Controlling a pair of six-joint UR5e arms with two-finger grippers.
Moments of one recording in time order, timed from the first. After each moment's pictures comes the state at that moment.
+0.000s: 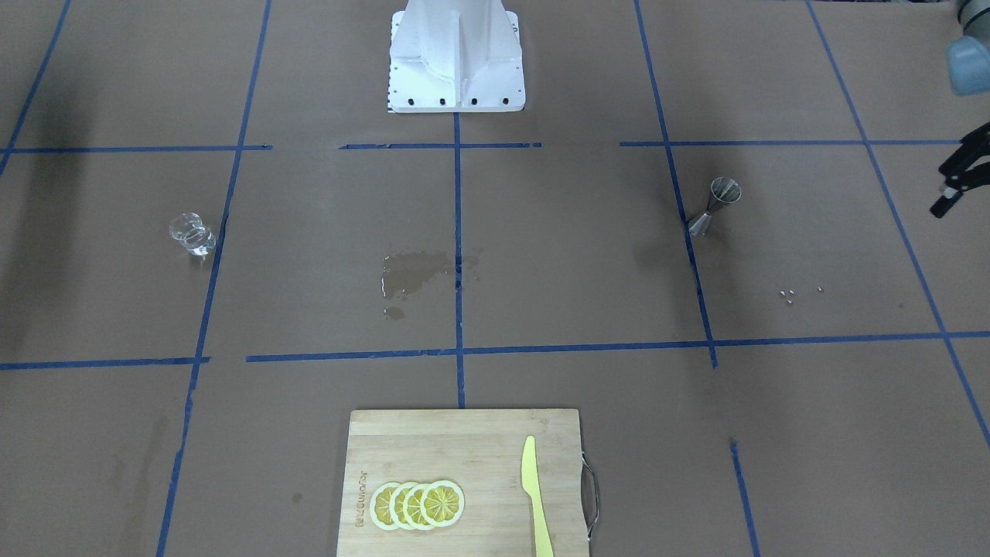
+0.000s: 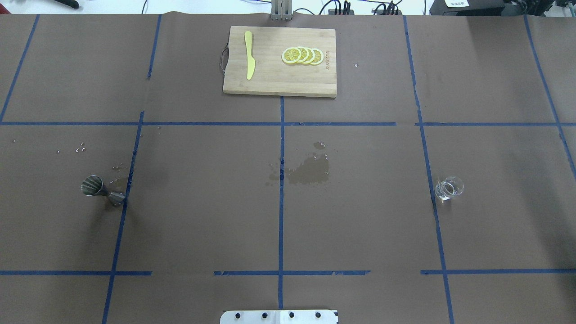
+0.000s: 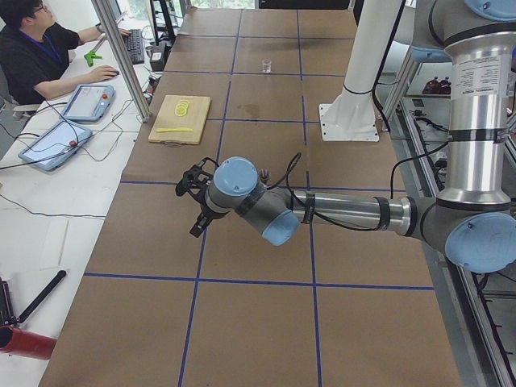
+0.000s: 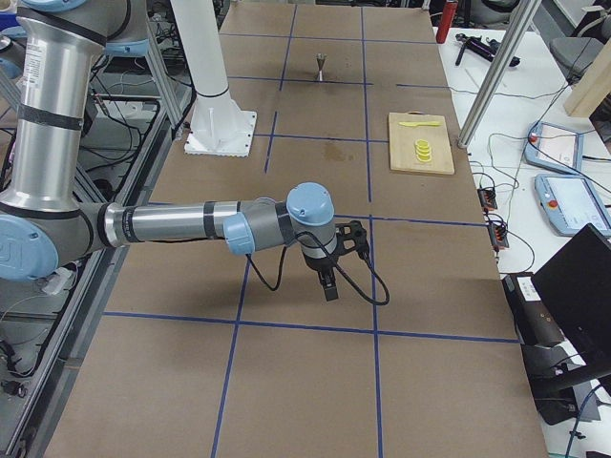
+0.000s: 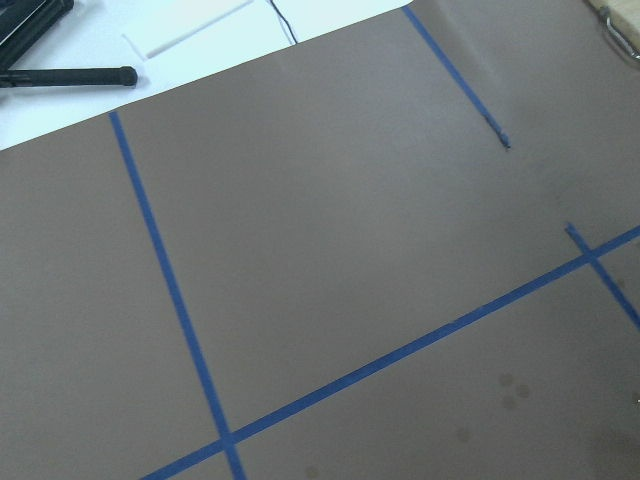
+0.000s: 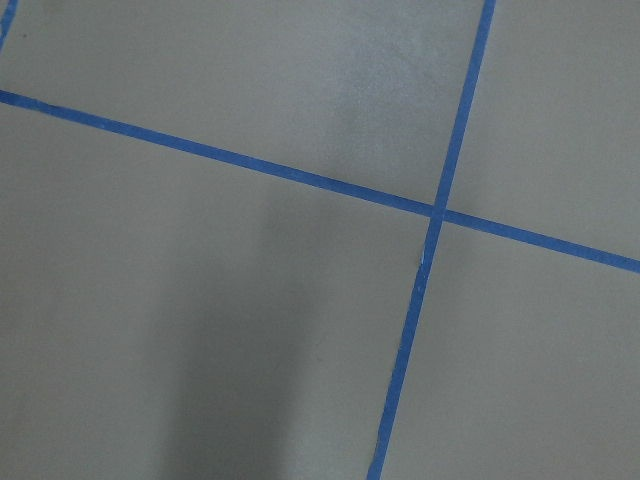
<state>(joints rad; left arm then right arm) -1.29 -1.48 -1.70 -2.61 -2.27 -0.58 1.50 -1.79 1.88 -1.37 2.33 -0.01</state>
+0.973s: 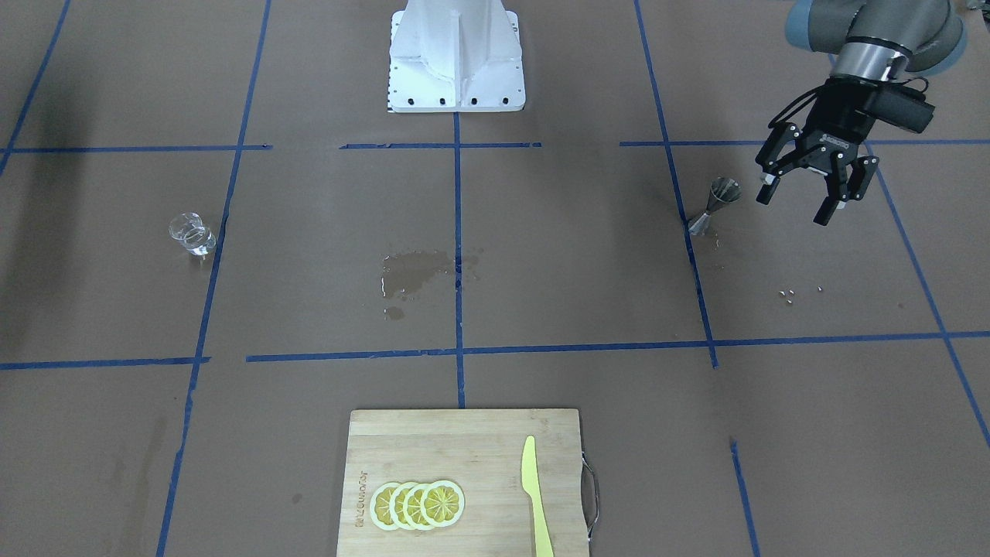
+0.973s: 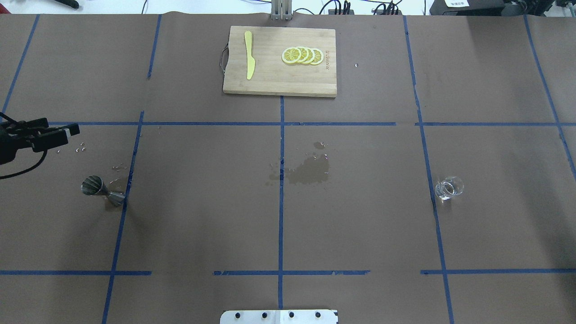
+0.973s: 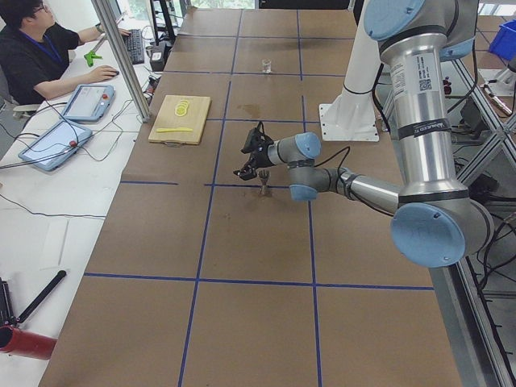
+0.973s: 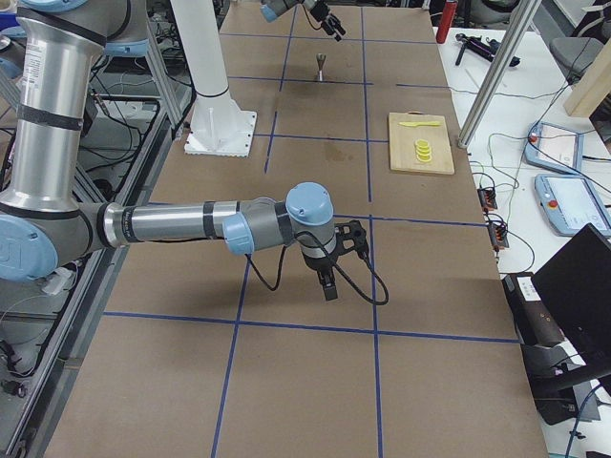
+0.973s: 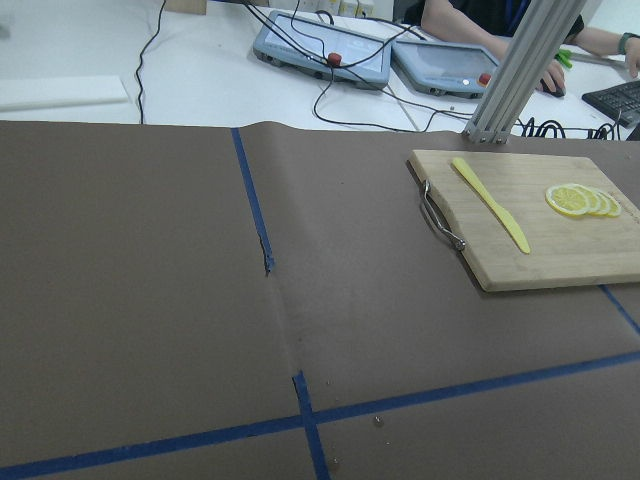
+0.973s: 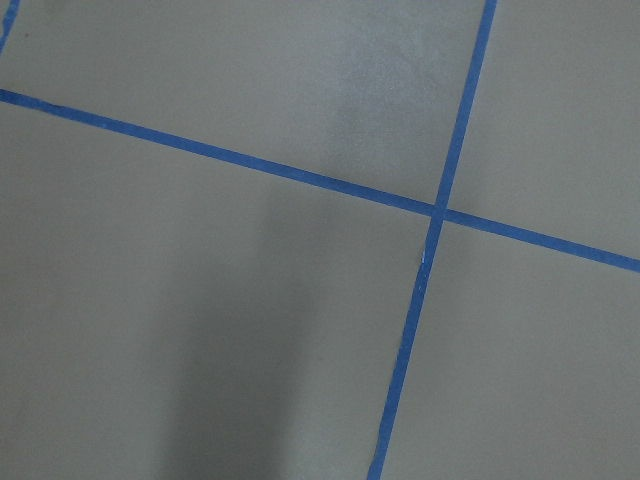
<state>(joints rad) -0.55 -1.32 -1.94 -2.79 -1.21 -1.04 1.50 -1.79 1.88 -1.37 2.33 -0.01</state>
